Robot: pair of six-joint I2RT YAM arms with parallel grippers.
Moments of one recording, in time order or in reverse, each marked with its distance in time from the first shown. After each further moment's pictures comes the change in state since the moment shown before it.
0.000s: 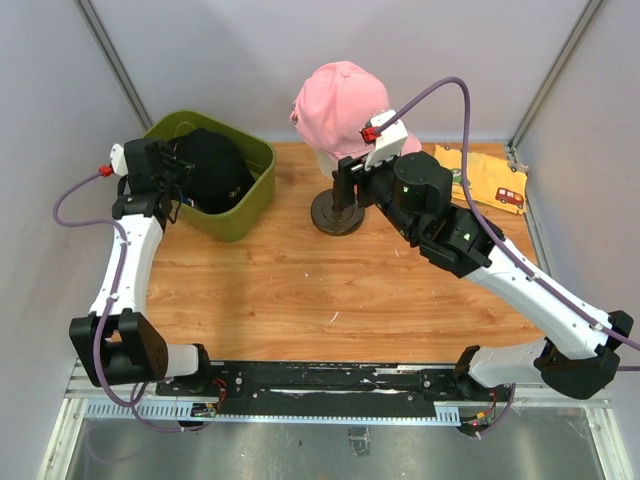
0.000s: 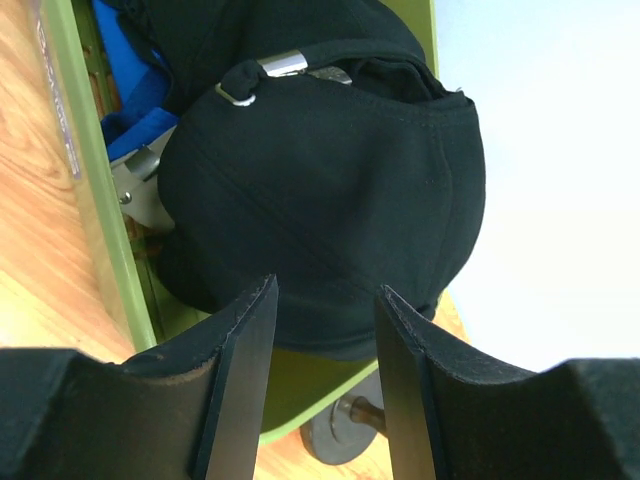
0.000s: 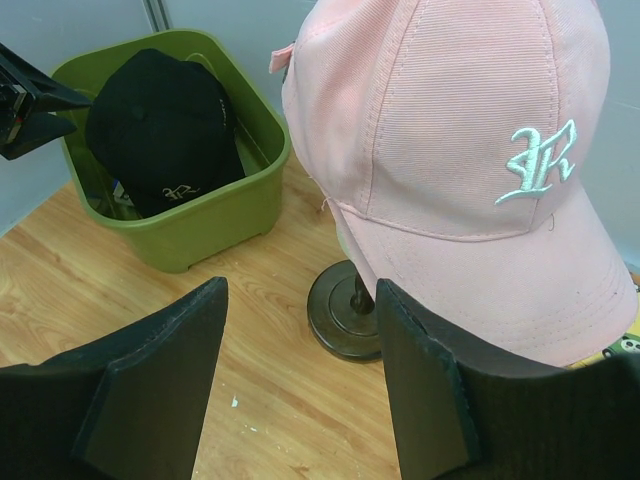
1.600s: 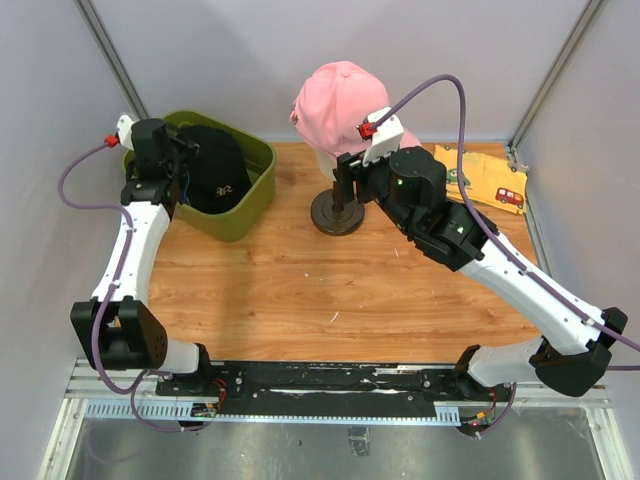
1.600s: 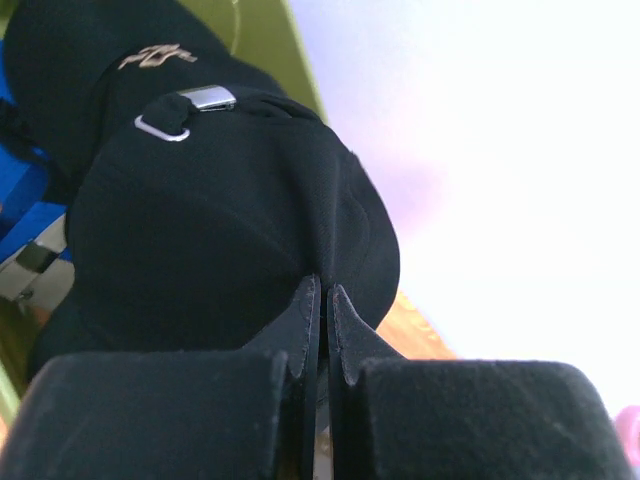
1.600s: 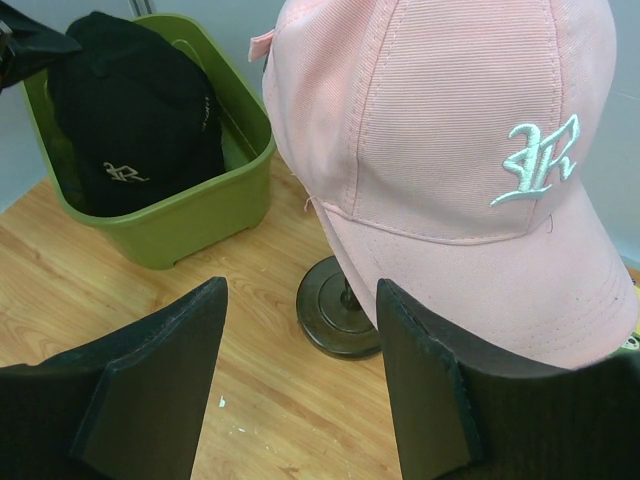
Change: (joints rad) left arm -0.074 0.088 0.084 0.169 -0.050 0.117; right arm -0.048 0.029 0.000 0.000 -0.027 -0.002
